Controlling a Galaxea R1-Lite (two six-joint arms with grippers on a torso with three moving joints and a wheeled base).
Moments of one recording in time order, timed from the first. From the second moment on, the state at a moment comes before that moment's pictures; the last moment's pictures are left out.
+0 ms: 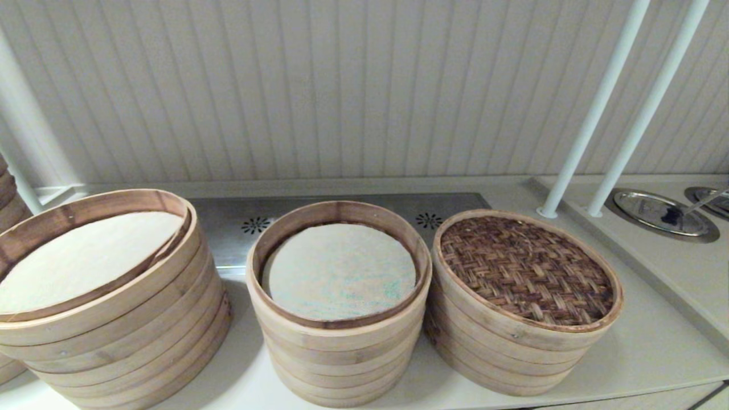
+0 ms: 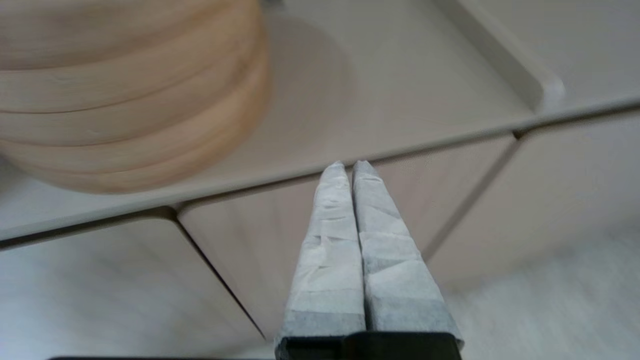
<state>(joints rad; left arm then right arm) -0.01 0.00 -0.01 0.00 0.00 -0.01 -0.01 0.16 -0.08 0.09 -0.21 0.05</state>
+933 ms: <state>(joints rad) -0.01 0.00 -0.01 0.00 0.00 -0.01 0.00 0.00 -0.05 0.11 -0.02 0.07</state>
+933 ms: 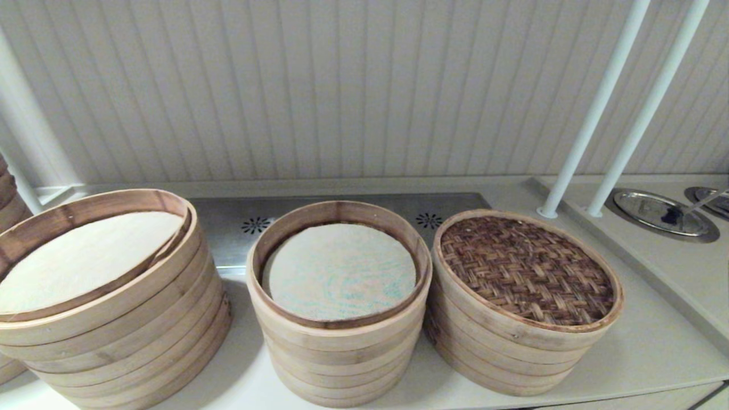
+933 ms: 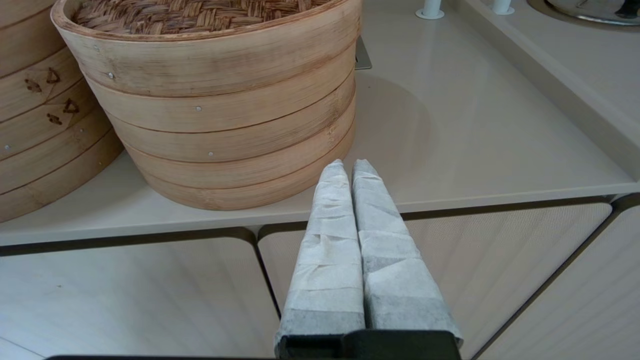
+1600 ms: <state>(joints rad) -0.01 0.00 -0.01 0.00 0.00 -0.01 0.00 0.00 -0.05 0.11 -0.02 0.08</state>
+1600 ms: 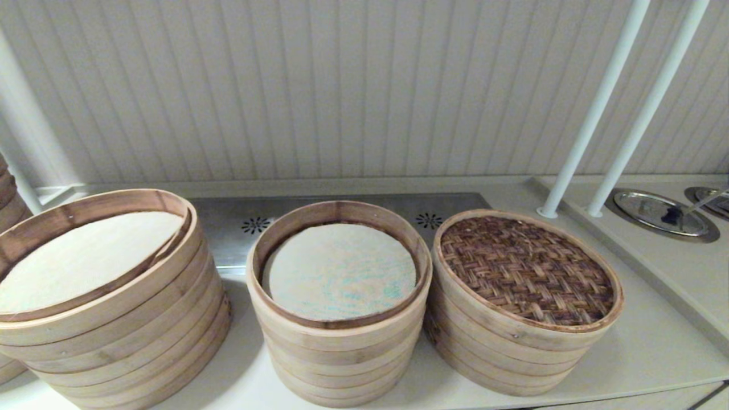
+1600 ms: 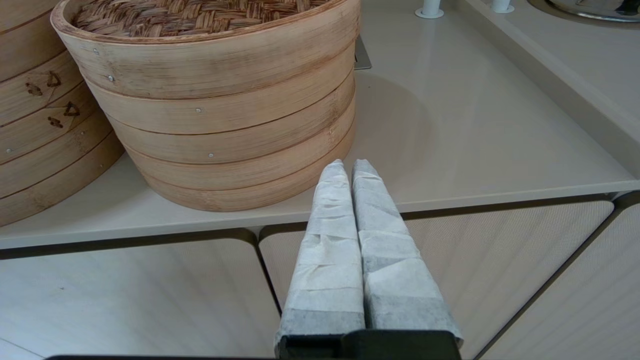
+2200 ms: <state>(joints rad) -0.01 0.00 -0.01 0.00 0.00 -0.01 0.00 0.05 -0.22 0.18 -0.01 0.06</state>
